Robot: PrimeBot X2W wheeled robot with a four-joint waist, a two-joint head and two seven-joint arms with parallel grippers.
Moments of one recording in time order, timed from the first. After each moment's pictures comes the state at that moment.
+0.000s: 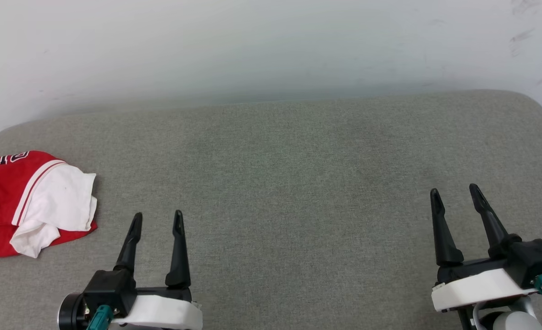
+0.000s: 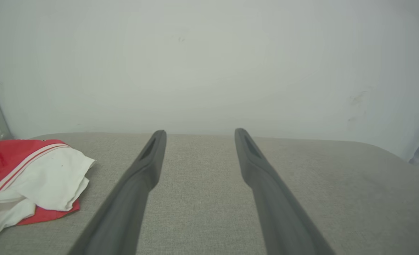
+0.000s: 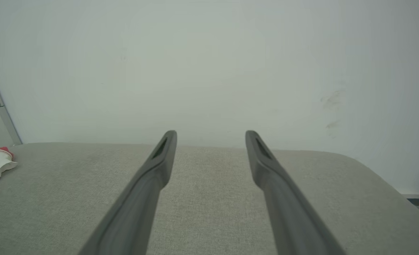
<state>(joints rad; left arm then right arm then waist) 0.05 0.13 -0.19 -0.11 -0.25 0.16 -0.23 -0.04 -0.05 0.00 0.03 0.06 0.13 -0.23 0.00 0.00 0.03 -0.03</state>
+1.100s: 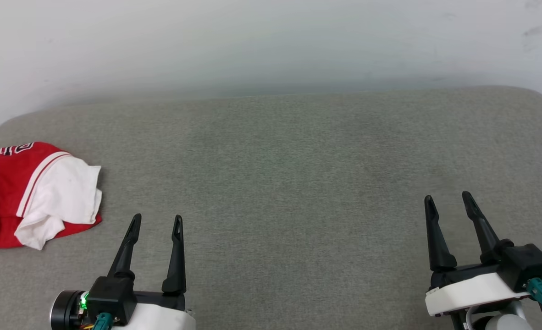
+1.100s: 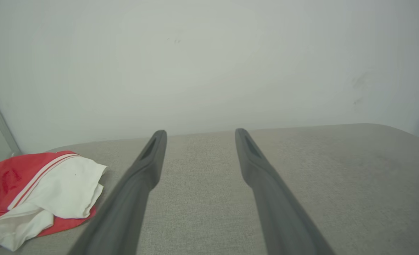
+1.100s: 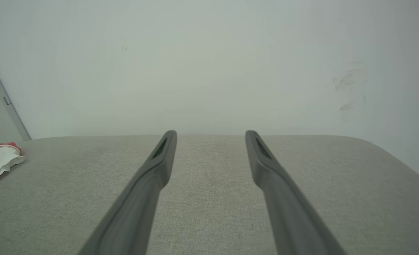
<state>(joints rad) 0.08 0.05 -0.06 -0.09 -0.07 -0.03 -0.26 -0.04 -0.05 0.02 0.09 0.11 0.13 -0.26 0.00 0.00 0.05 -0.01</state>
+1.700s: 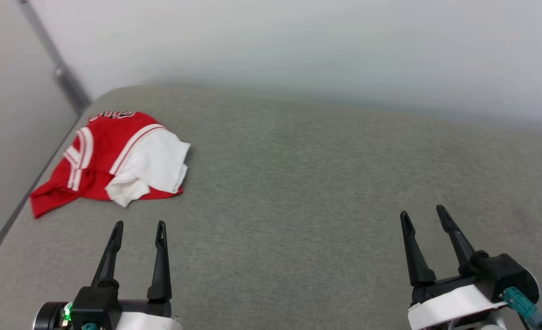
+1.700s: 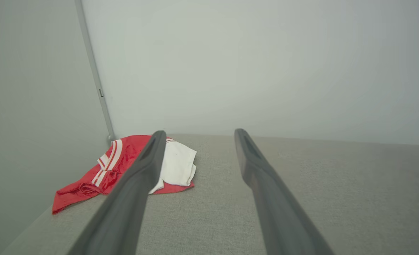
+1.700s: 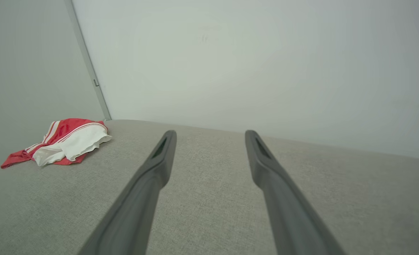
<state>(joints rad) 0.11 0.05 -0.02 -0.13 -0.06 -0.02 -0.26 -0.01 -0.05 0.09 0.10 0.12 0.13 -0.26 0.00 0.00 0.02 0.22</state>
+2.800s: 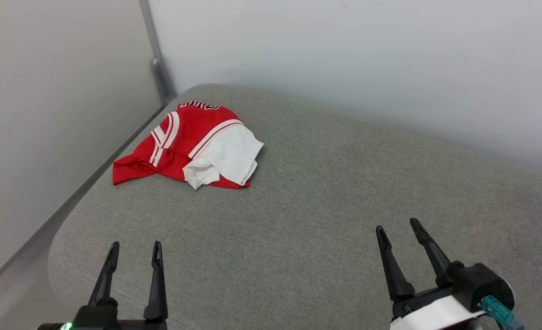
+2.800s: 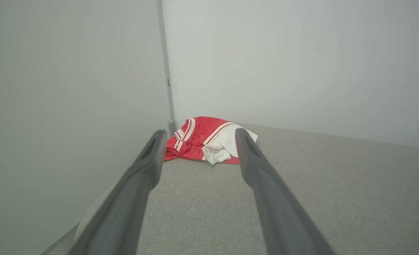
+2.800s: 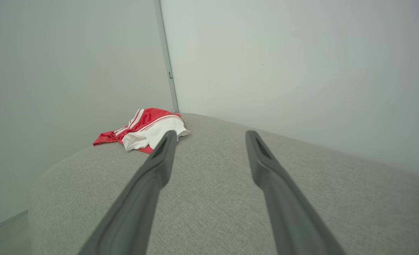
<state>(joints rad) 0.19 0.05 -0.01 -0.15 -0.03 -0.01 -0.26 0.01 -0.05 0.18 0.12 0.15 0.13 -0.26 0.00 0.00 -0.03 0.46</state>
